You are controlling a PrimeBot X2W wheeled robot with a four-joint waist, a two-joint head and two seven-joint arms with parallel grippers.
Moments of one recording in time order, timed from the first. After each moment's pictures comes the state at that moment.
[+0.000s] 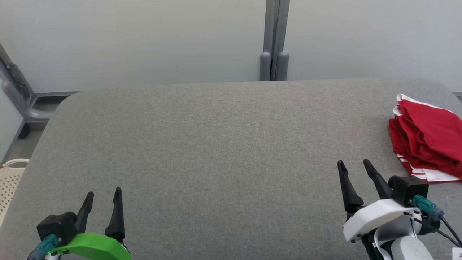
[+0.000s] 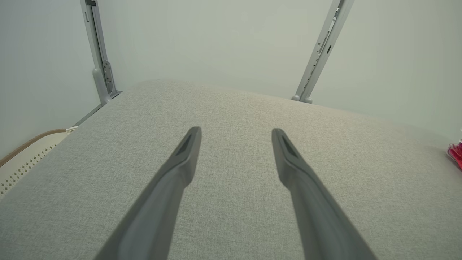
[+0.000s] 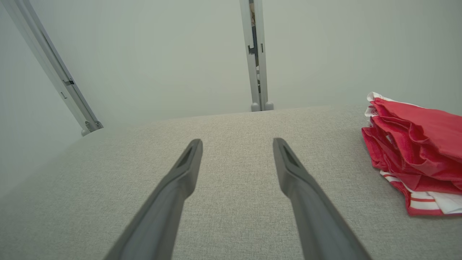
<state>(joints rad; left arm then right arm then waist) -0.06 0.54 -0.55 0.10 -0.89 0.30 -0.26 -0.03 -0.05 0.03 0.11 0.23 0.13 -0.05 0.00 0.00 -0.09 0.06</state>
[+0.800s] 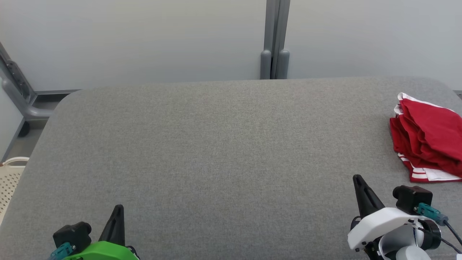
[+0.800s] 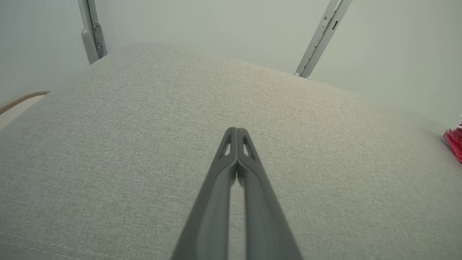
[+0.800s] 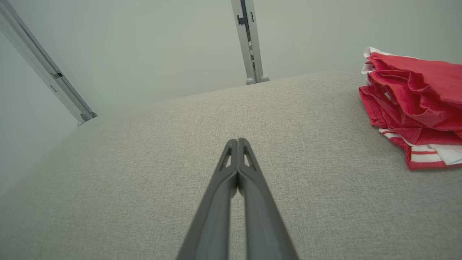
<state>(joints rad) -0.03 0.47 -0.57 0.16 -0.90 0.28 -0.25 0.00 -0.04 0.01 0.15 0.28 0.13 -0.02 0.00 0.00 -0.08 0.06</state>
